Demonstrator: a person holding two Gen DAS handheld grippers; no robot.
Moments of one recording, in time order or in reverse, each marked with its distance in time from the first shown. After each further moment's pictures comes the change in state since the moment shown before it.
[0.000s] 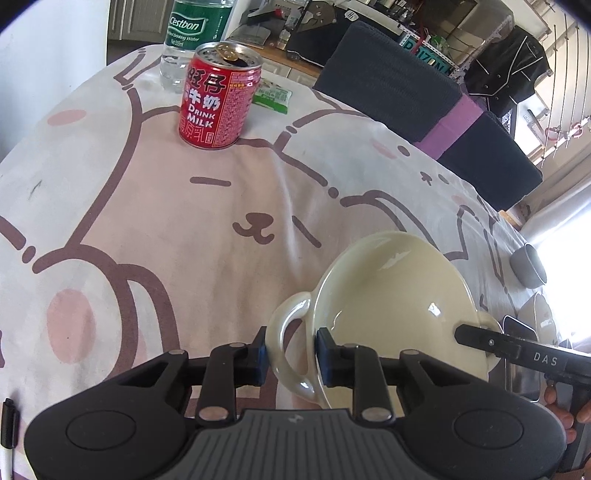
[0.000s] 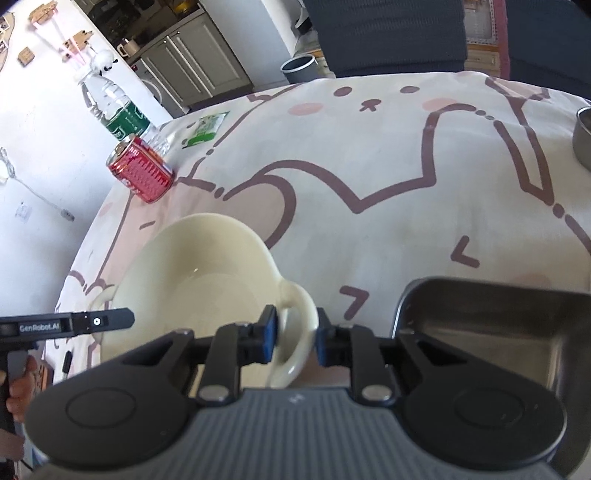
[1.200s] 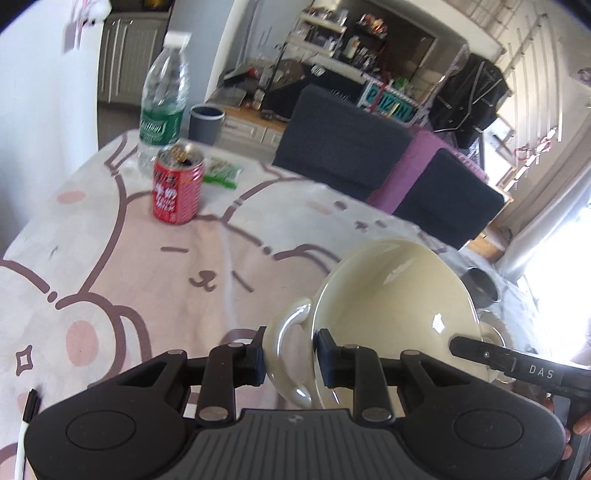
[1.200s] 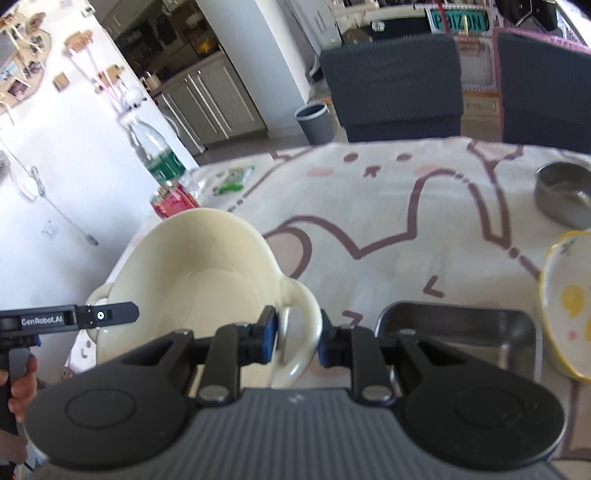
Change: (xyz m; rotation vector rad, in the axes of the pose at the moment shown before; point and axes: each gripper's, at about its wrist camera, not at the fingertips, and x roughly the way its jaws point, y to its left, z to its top) left arm -0.093 -0.074 -0.026 0.079 -0.205 -0.017; right arm -0.101 0.005 -0.021 -0.039 -0.179 0.021
